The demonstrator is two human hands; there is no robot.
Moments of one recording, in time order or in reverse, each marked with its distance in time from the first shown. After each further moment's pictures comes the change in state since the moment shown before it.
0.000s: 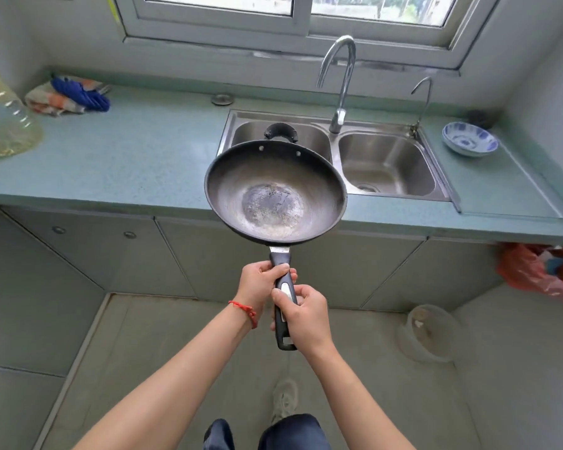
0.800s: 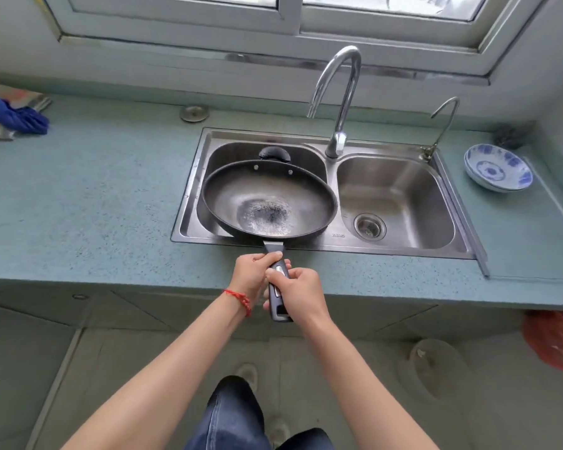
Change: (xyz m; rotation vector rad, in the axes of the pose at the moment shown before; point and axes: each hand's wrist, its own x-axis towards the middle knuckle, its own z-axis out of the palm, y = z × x) left_hand 0.217 0.097 0.062 -0.126 0.032 -0.131; right_hand 0.241 -0.104 -0.010 -0.001 -0.049 0.141
